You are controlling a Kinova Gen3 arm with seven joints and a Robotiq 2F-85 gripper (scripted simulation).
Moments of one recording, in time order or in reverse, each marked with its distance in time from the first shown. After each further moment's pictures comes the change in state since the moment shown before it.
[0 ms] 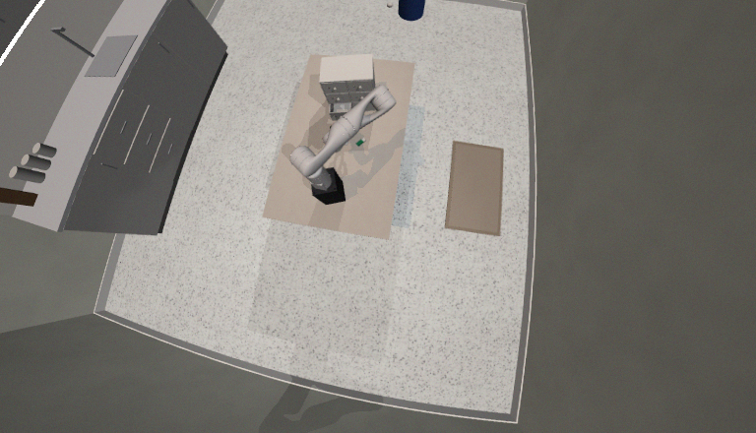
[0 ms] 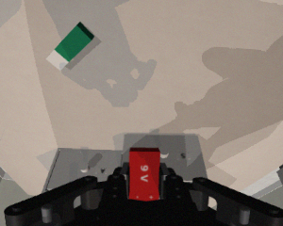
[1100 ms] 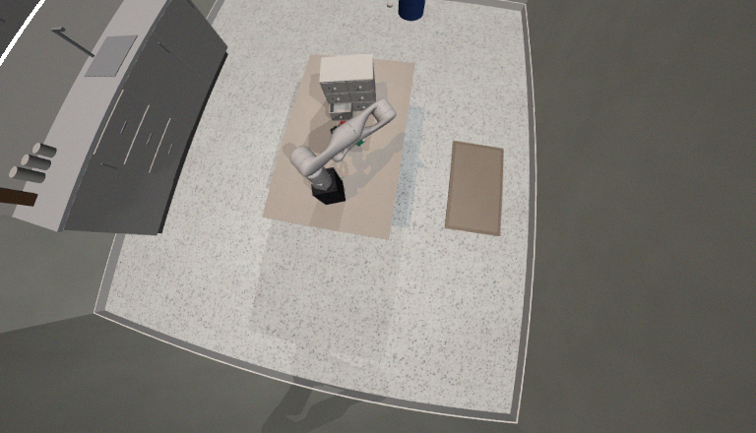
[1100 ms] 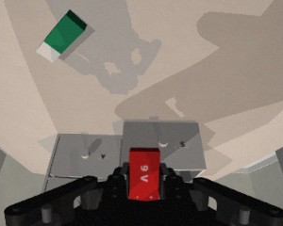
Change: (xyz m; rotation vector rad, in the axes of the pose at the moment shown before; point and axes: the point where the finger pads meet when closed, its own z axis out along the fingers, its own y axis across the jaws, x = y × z) arm 0.005 0.001 -0.001 -0.001 -0.166 0.004
